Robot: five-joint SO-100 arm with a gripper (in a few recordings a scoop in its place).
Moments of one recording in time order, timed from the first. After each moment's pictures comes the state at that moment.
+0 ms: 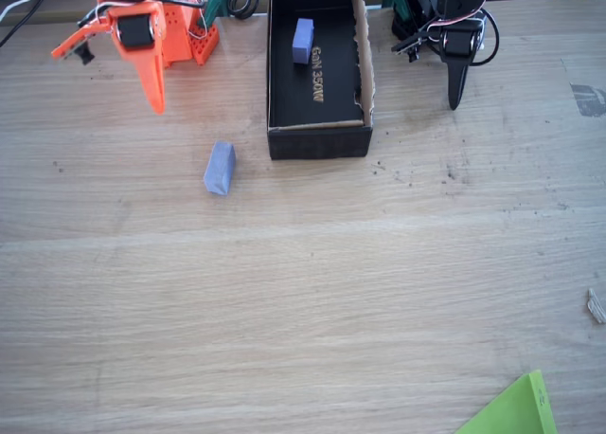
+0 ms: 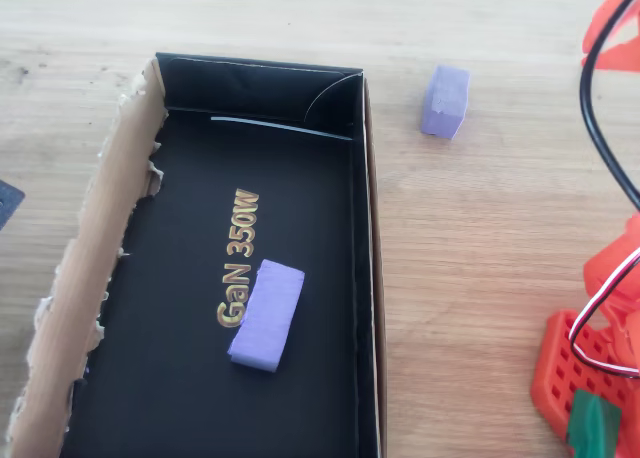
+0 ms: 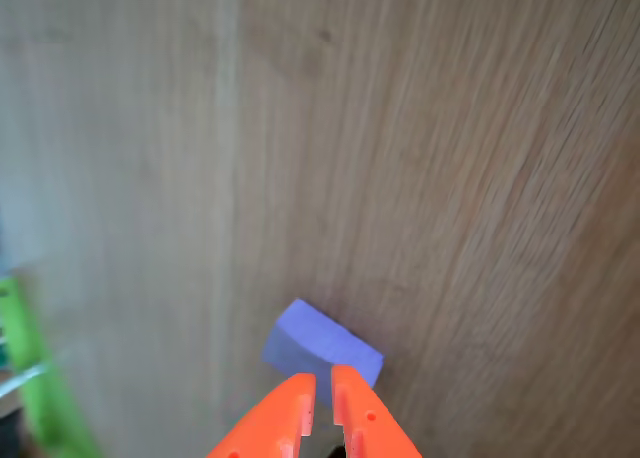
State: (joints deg) arm 83.1 132.0 125.3 73.8 4.4
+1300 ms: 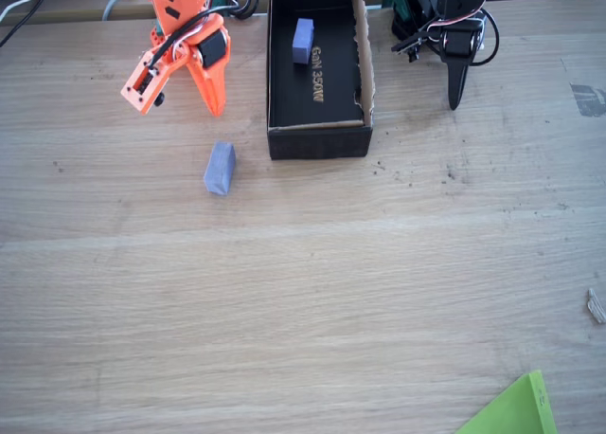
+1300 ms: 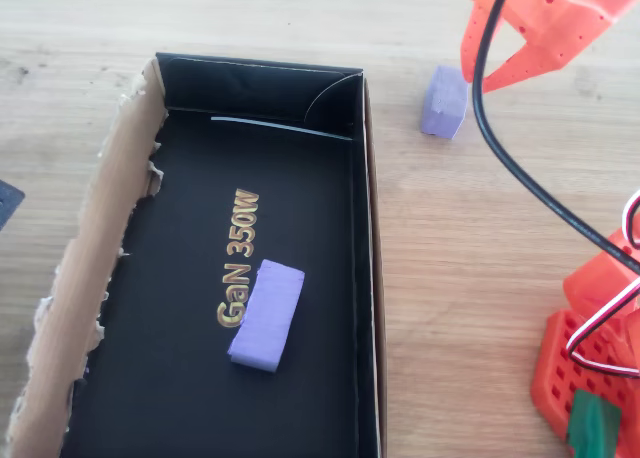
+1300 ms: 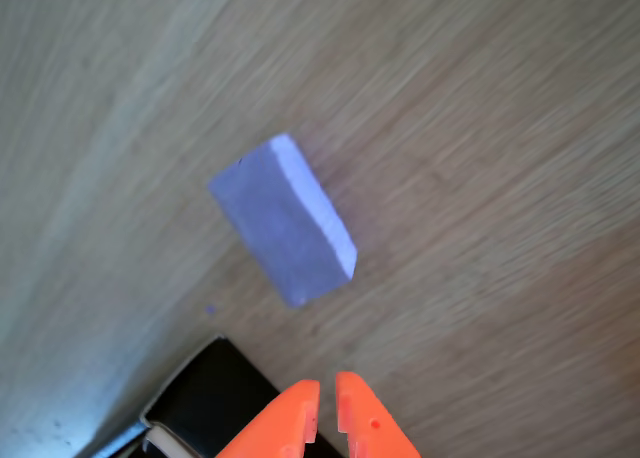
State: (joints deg) arm 60.6 115.8 117.1 76.0 16.8
